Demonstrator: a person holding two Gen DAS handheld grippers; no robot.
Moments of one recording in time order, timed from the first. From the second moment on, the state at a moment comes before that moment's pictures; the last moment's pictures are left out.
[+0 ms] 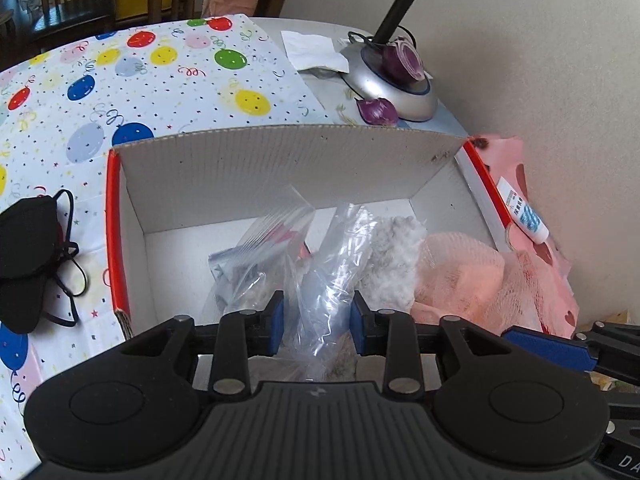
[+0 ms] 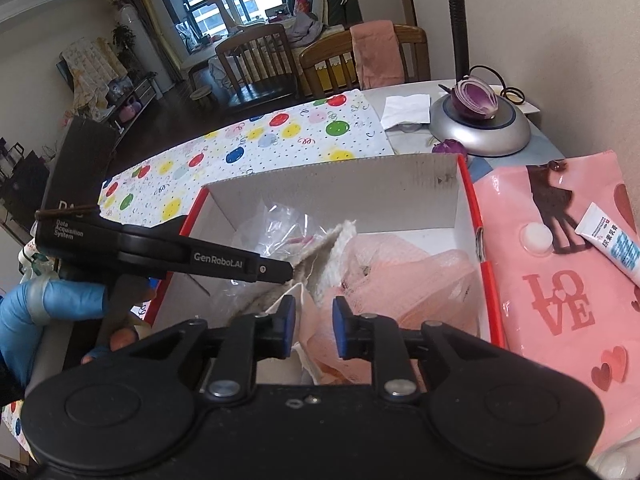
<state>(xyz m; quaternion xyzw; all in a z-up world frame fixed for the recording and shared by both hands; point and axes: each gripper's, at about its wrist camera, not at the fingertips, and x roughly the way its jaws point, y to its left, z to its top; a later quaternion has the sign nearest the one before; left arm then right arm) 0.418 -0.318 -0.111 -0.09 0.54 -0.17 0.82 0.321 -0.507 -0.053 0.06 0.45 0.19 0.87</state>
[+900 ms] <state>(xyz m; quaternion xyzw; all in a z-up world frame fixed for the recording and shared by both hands) 0.331 -0.234 -0.031 -0.11 0.42 -0.16 0.89 0.290 -0.469 -0.010 0.04 0.39 0.22 0.89</state>
